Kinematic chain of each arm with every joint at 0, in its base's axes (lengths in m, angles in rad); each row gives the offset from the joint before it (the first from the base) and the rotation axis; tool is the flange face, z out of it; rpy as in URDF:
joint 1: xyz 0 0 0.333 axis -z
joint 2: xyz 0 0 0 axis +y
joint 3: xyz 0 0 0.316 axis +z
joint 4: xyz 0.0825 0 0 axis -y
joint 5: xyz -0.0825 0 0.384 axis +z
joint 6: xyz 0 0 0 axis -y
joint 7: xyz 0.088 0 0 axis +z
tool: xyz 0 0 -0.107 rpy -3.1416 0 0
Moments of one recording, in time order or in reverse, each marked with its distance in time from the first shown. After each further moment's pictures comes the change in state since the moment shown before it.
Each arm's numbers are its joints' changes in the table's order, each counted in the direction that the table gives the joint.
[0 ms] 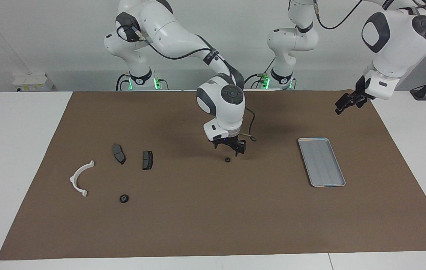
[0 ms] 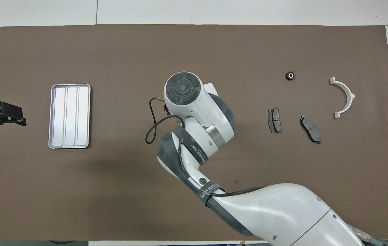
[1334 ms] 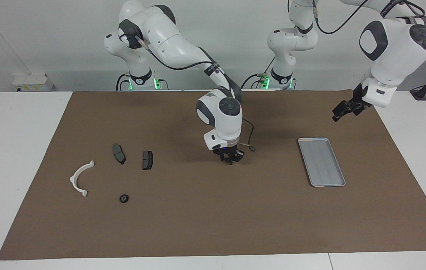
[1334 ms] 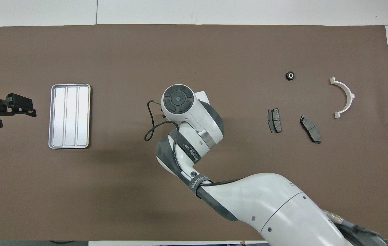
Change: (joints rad) left arm -0.076 0.051 -0.081 0.026 -0.034 0.042 -0.001; right arm 0.003 0.058 -0.009 -0.014 -0.005 0.103 -0.004
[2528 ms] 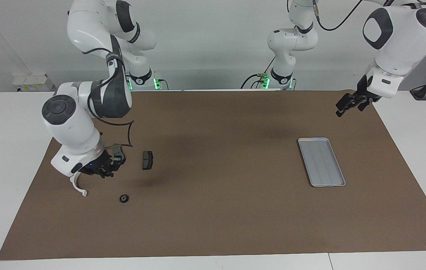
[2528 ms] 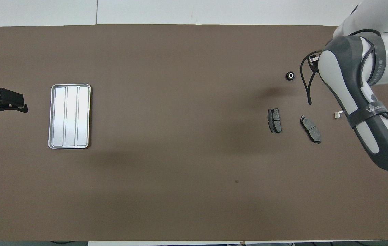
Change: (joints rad) left arm 0.000 -0.005 -0.020 0.113 0.014 -0.095 -0.017; right arm 0.622 -0.154 -0.018 0.105 -0.047 -0.308 1.294
